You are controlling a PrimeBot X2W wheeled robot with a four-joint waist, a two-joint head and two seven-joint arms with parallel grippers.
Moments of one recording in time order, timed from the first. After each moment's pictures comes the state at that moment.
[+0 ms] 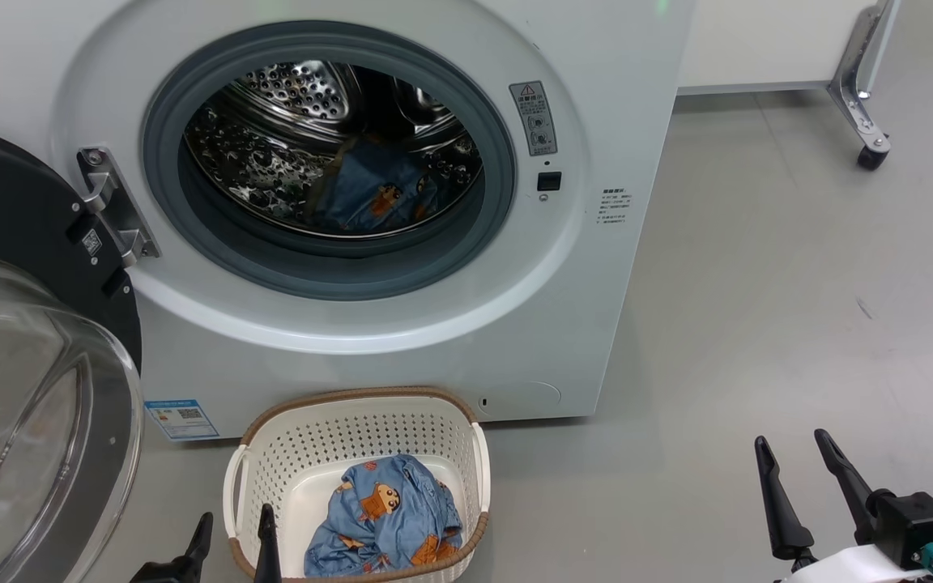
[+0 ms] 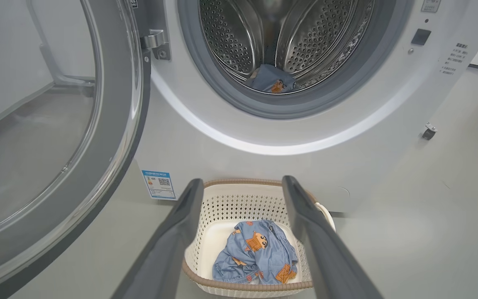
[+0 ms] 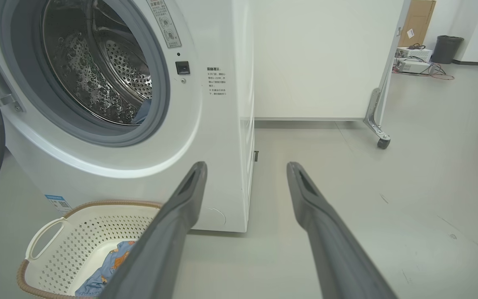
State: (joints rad) left arm 0.16 0.04 -0.19 0.25 -0.39 0.07 -0.25; right arm 0.17 -0.16 0.13 0.14 0.25 0.12 -0.26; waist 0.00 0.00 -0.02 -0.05
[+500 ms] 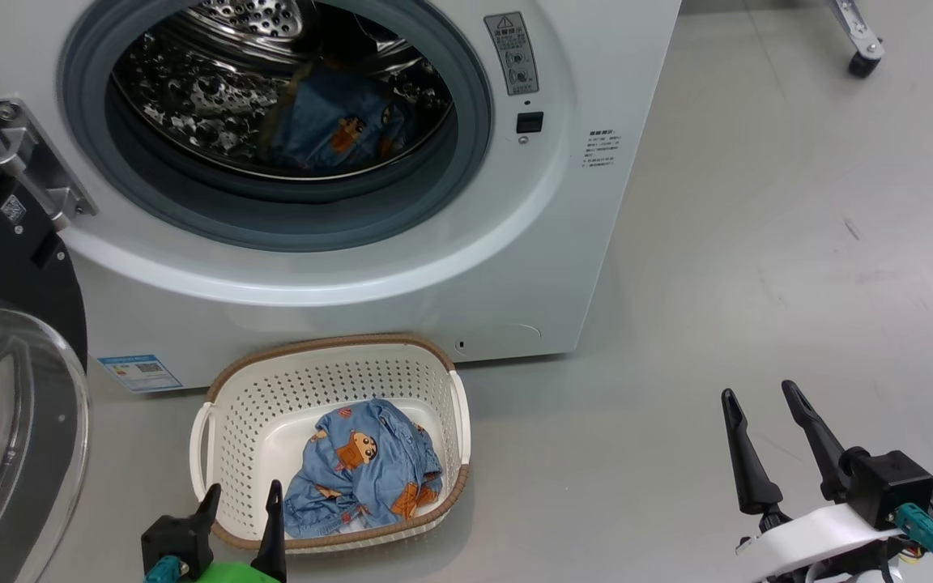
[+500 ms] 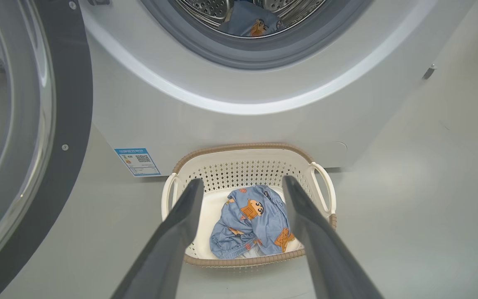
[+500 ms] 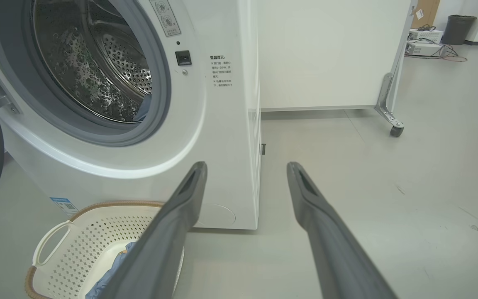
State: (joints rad) left arm 0.10 0.07 -0.23 0.25 -0.35 0.07 -0.14; right arm 0.09 -0.12 0.17 0.12 0.25 0.12 -0.26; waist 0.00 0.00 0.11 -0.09
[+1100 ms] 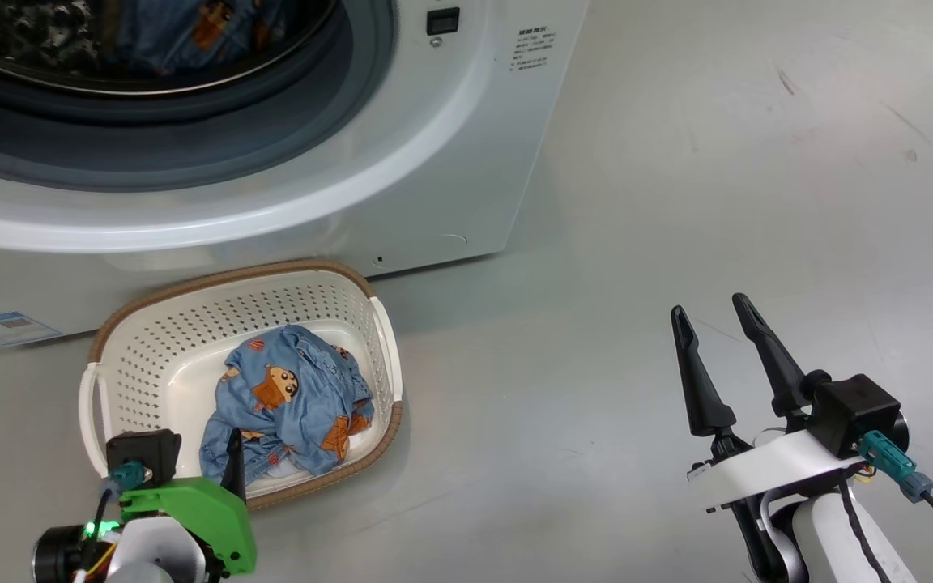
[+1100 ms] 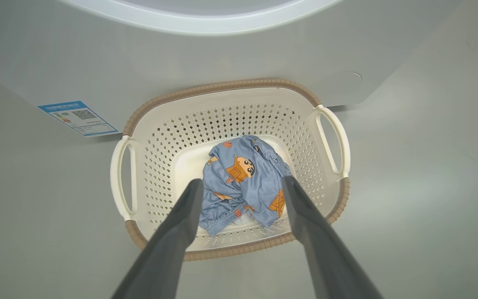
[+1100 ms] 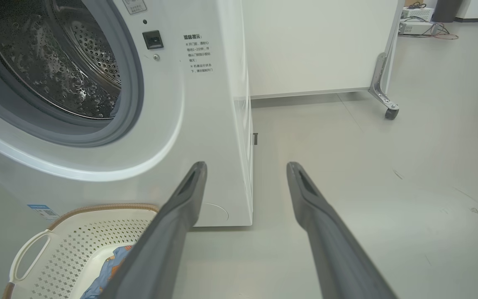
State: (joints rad) left arm -0.06 0.11 -0.20 0.34 -0.37 0.07 0.04; right arm -0.06 -0.08 0.24 0.10 0.26 0.12 -0.26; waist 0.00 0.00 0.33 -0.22
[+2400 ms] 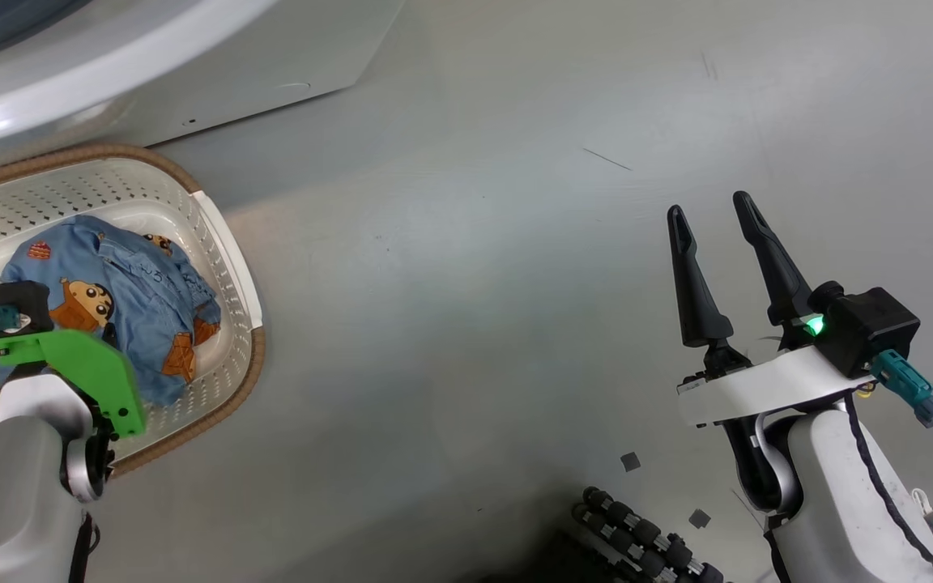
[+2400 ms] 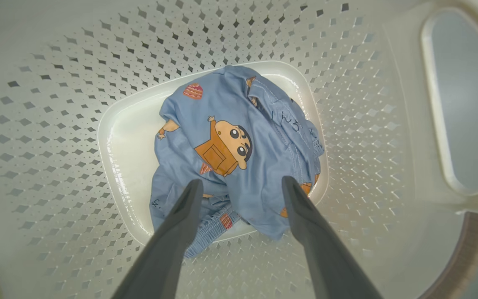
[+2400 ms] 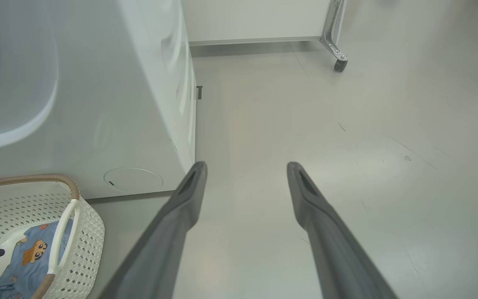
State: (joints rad) left arm -0.45 0.24 -0.12 0.64 -0.36 0.10 0.24; right arm -0.25 -0.05 0.25 0.11 0.28 0.12 -0.26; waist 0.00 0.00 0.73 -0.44
